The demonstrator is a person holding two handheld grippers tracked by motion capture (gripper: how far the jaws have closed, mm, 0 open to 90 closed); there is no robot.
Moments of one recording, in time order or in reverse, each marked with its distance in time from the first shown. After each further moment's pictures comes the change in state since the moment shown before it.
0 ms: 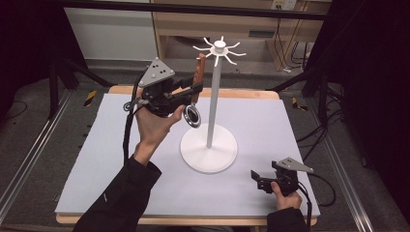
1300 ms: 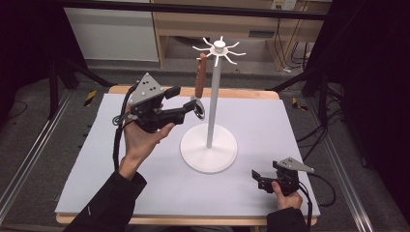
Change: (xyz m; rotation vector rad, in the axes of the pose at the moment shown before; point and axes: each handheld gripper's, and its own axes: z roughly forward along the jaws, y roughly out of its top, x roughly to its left) left arm 0.002 -0.030 -0.029 0.048 0.005 0.043; right arm -0.002 0.000 -0.001 0.002 -0.013 0.005
